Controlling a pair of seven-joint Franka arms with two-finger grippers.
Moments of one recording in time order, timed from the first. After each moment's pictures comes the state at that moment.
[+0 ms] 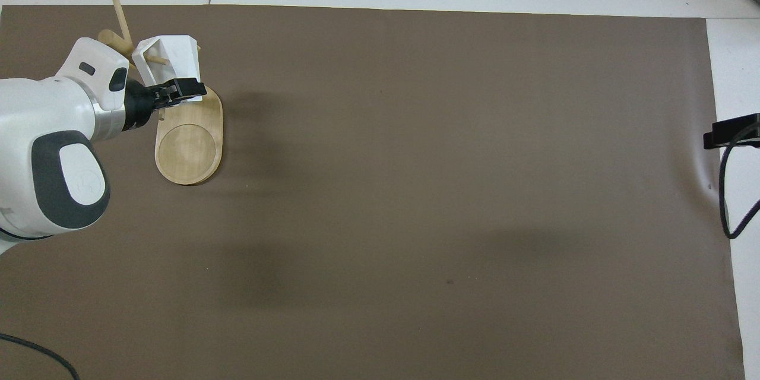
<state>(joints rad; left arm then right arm) -0.07 0.10 -0.07 -2.02 -0.40 2.54 -0.07 0.06 -0.02 -0.20 -1.60 -0.02 1.64 -0.07</state>
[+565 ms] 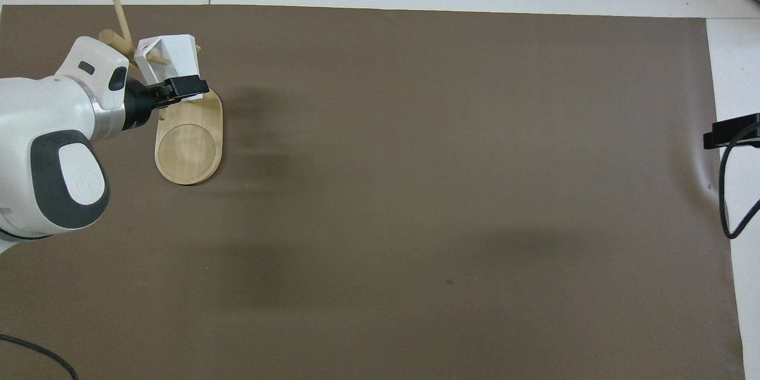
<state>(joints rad) -0.07 0.10 -0.08 -2.01 -0.40 2.53 -0.07 0.06 -0.02 -0.20 -1.60 -0.02 1.64 -0.07</state>
